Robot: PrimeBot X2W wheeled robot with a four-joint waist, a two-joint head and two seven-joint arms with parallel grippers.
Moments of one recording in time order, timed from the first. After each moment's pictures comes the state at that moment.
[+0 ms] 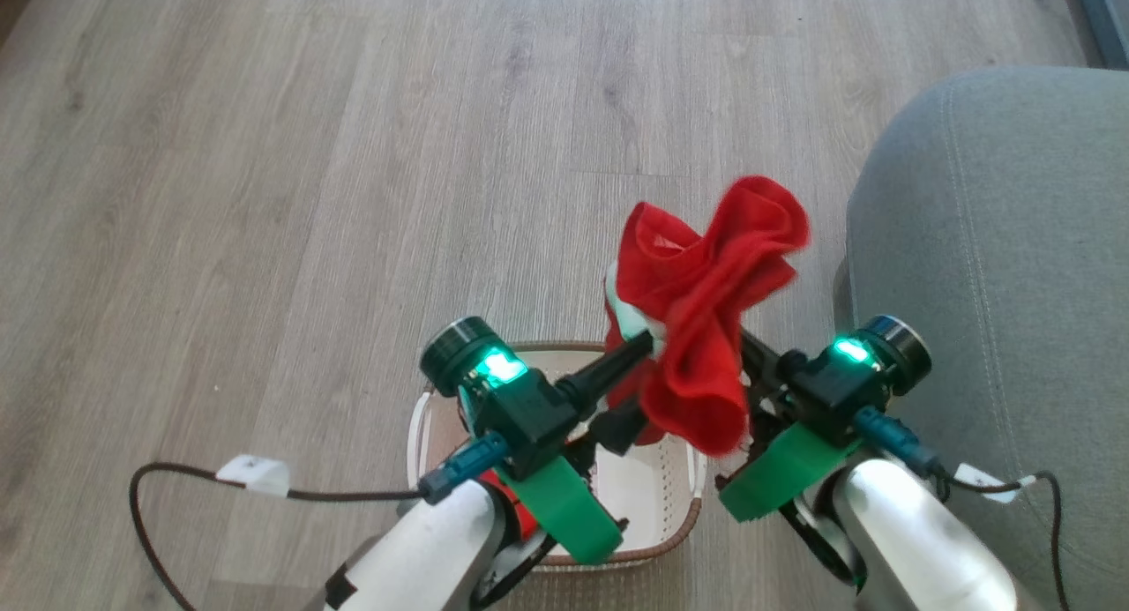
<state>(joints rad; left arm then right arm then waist) -0.35 0.08 -0.71 0.07 -0.27 -0.13 -0.25 -0.27 -0.19 0.49 0.16 0.17 0.13 -0.26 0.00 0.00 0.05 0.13</state>
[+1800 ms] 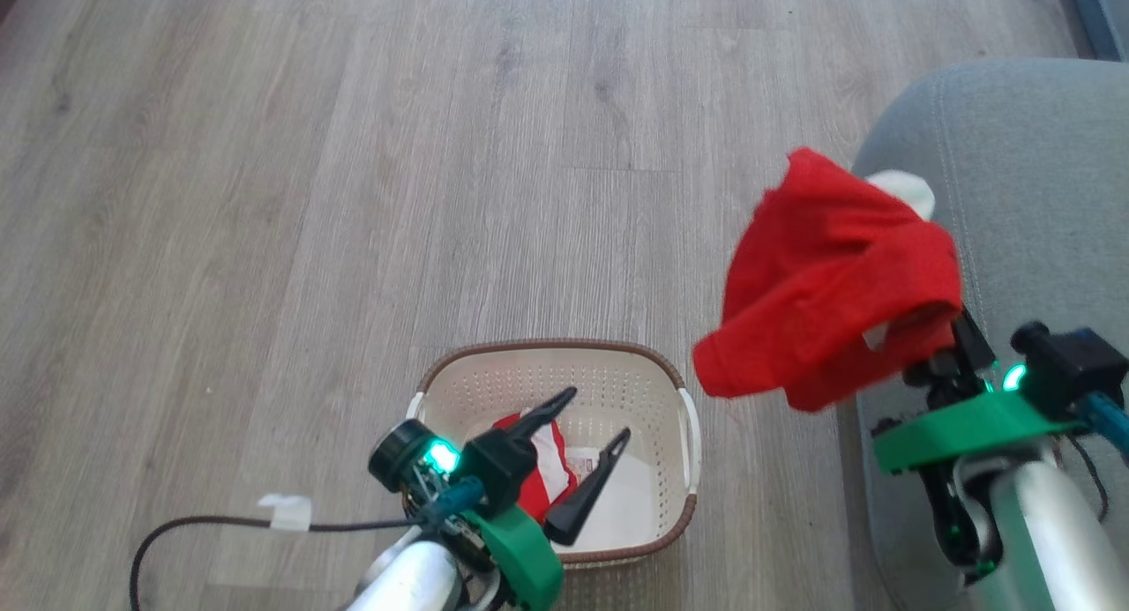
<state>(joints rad) -0.24 0.08 -0.63 0.37 -0.18 -0.13 -0.26 -0.15 -0.16 0.08 0.12 0.31 0.13 -0.25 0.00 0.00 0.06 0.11</state>
